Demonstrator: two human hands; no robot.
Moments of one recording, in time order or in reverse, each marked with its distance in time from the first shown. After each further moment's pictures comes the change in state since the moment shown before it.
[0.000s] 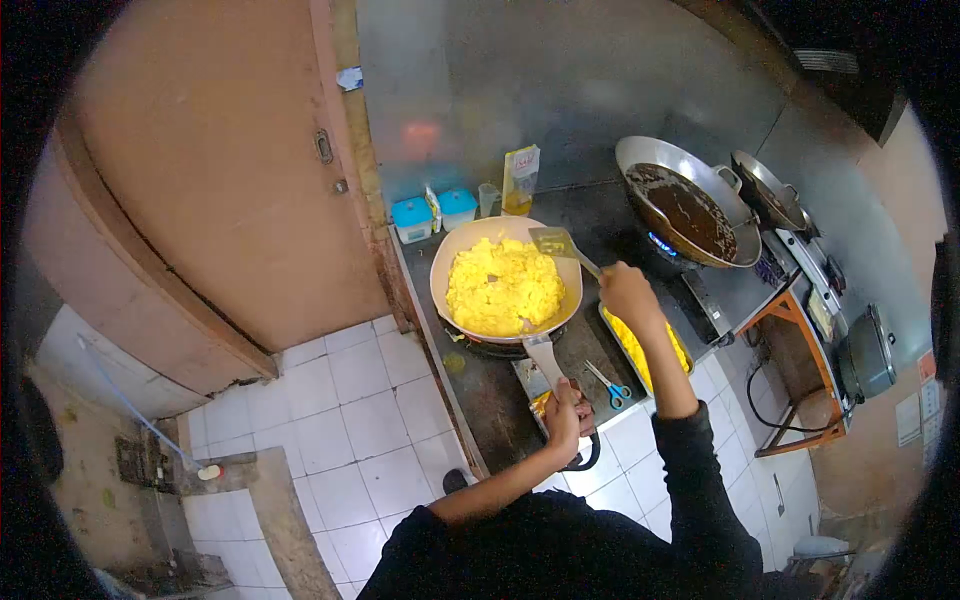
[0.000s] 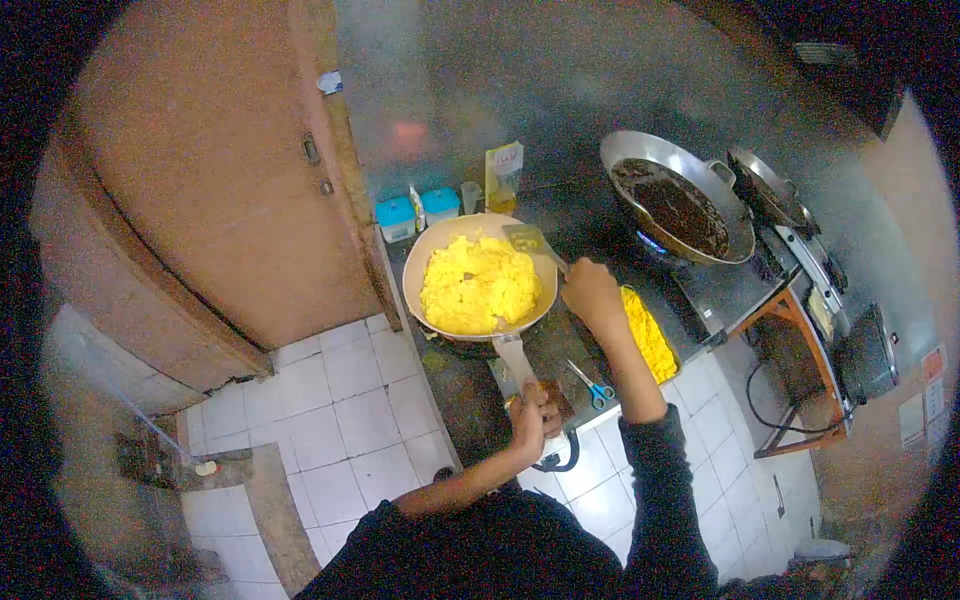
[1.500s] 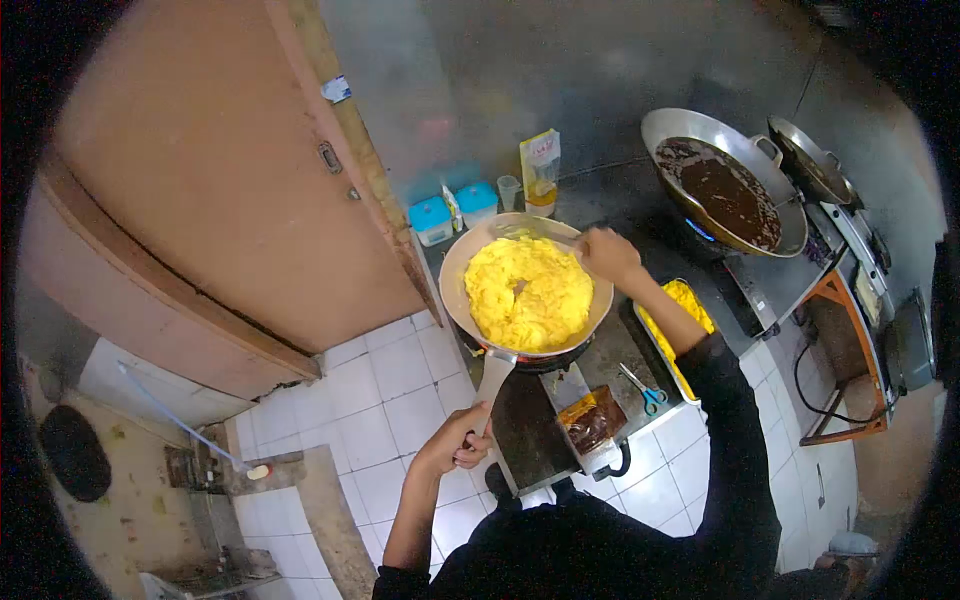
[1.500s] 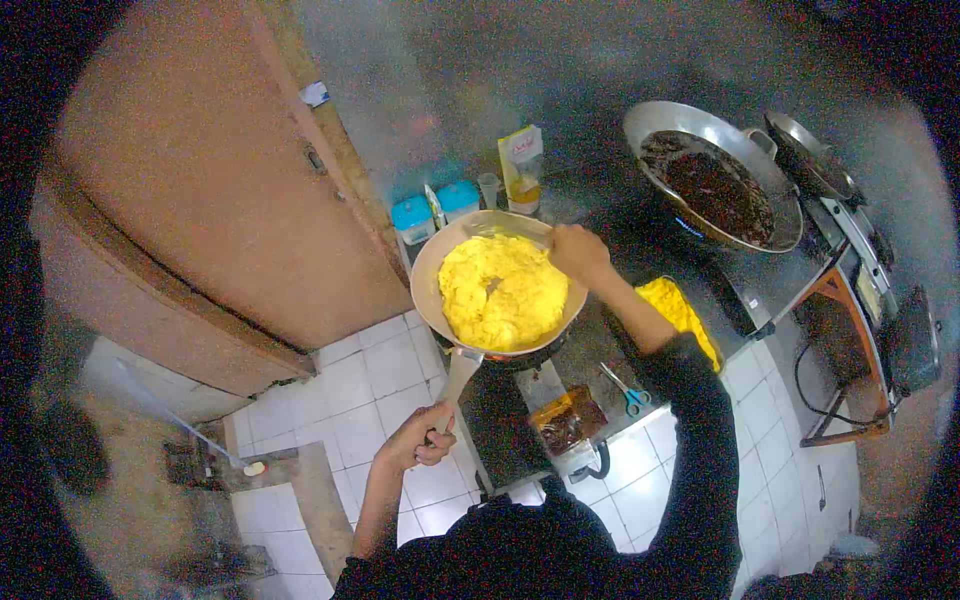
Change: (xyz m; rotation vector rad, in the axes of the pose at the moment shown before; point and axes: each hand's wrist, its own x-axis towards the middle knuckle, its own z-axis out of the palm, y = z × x) left_hand -0.039 0.182 -0.080 0.486 -0.116 -0.358; right_hand 0.123 0.014 0.087 0.006 -0.051 -0.198
